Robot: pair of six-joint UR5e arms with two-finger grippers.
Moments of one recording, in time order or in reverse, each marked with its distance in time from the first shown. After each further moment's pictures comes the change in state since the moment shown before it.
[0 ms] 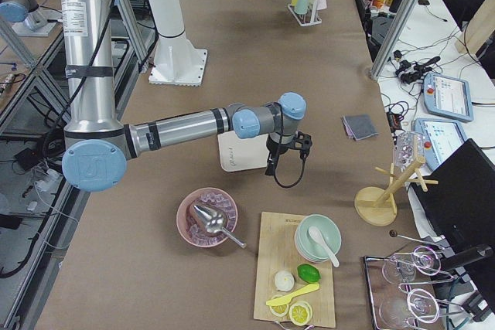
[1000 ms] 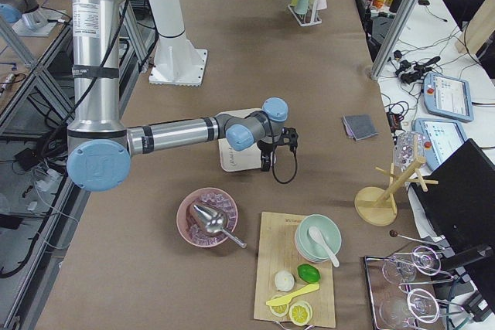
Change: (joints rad) left arm 0.546 -0.295 0.151 0.479 0.855 0.335; right arm -0.163 -0.149 -0.059 0.475 0.009 0.015
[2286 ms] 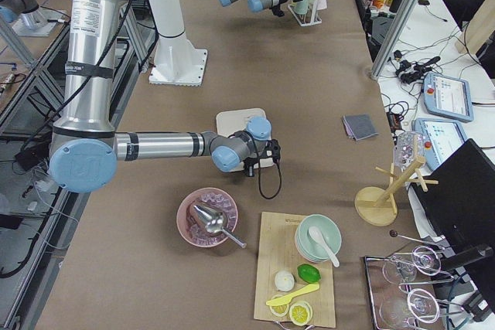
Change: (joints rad) left arm 0.093 0.025 0.190 -0.057 0.358 0.368; right arm -0.053 -0.024 -0.060 0.101 0.025 0.000
